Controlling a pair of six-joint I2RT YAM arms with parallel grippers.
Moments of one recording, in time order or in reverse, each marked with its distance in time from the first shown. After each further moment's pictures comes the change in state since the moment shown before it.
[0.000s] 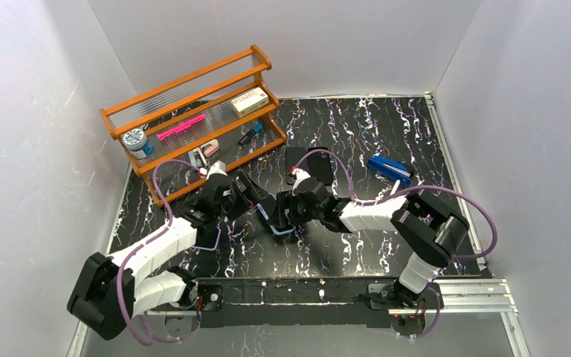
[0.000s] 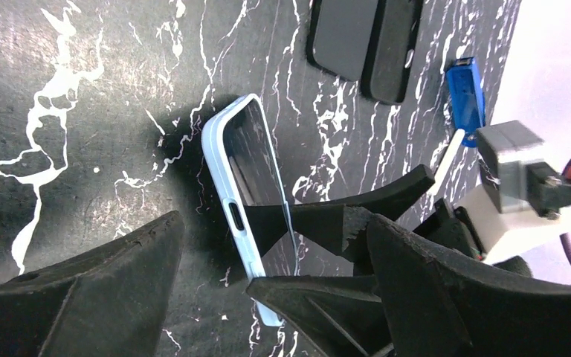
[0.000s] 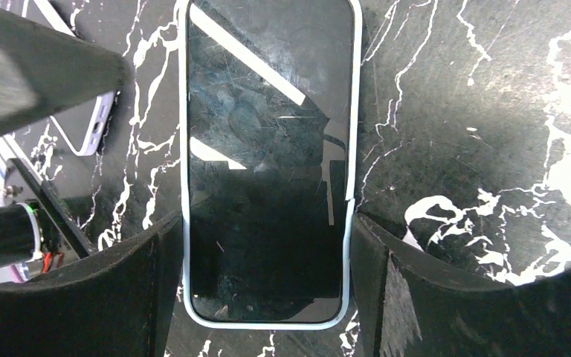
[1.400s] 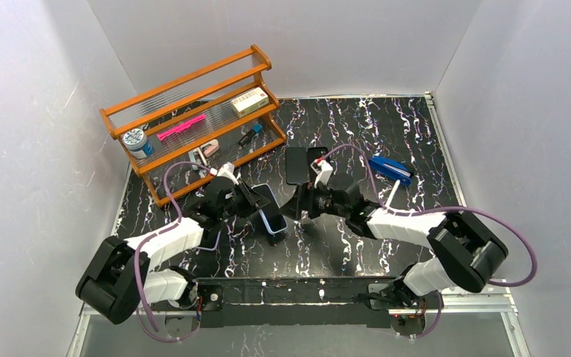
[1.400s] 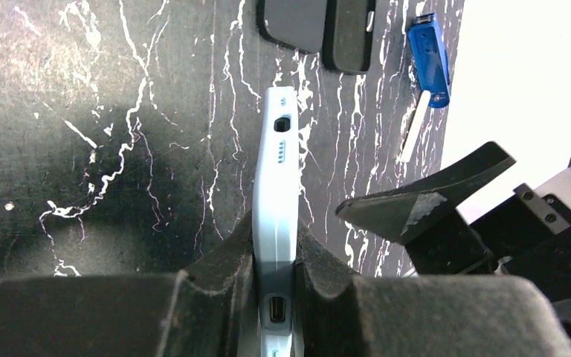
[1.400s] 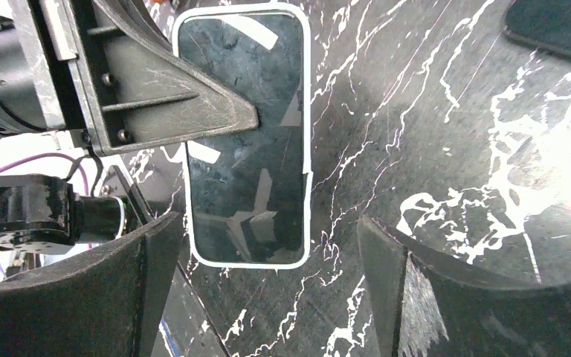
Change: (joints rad) left arm 0.000 0.152 -0.088 0.323 0.177 -0.019; right arm -0.105 -0.231 -0.184 0.192 -0.142 0.021
